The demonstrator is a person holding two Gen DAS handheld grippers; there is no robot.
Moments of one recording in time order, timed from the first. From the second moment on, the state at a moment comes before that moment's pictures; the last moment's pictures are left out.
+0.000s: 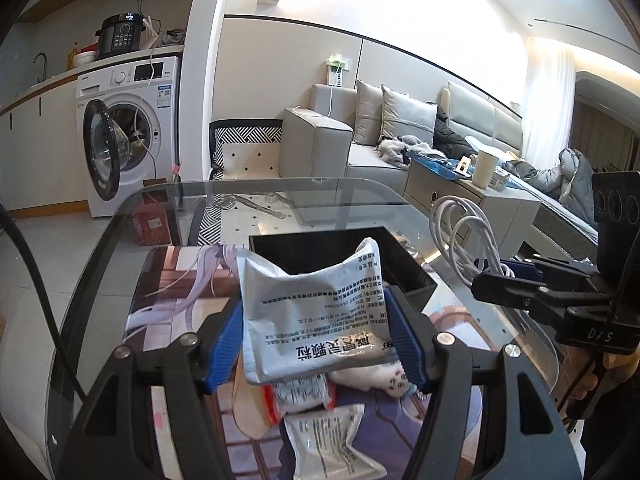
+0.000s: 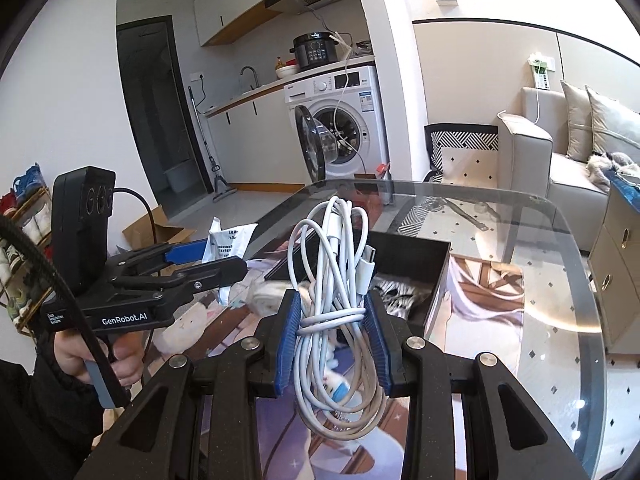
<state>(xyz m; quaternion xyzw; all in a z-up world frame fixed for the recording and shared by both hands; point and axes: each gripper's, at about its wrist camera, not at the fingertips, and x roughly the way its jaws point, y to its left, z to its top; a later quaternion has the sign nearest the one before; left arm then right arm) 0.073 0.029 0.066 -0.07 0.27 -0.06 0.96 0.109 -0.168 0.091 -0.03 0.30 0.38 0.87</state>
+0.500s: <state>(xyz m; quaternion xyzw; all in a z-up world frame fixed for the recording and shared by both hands) 0.123 0.028 0.068 -0.07 0.27 -0.06 0.96 0.154 -0.154 0.084 -0.02 0.32 0.35 0.88</state>
